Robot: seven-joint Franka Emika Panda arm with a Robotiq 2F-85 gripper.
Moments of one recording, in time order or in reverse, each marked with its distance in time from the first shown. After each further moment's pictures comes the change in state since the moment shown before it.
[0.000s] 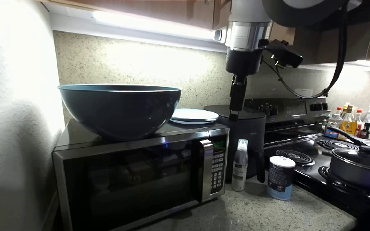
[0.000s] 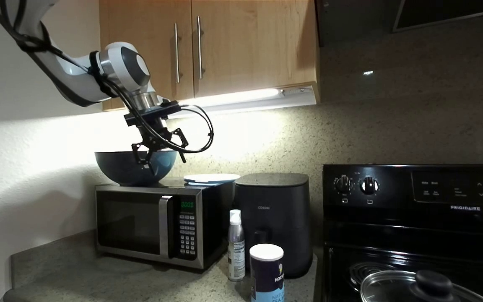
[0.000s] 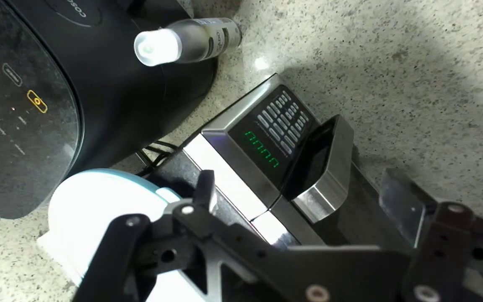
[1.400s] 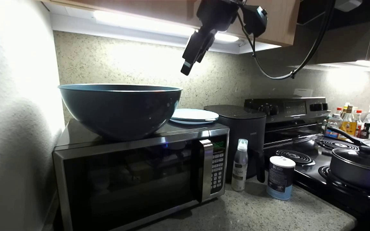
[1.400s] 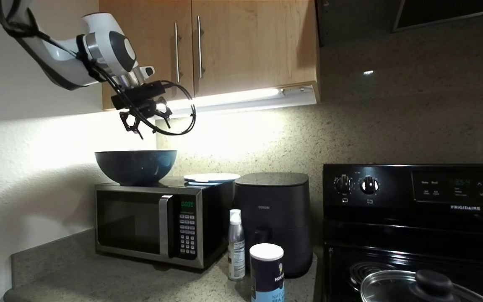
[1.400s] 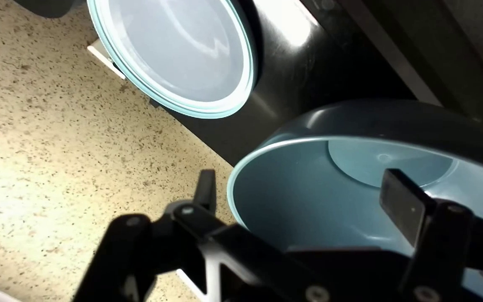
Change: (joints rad) arm 0.026 0.009 0.044 0.110 0.021 0.329 0.123
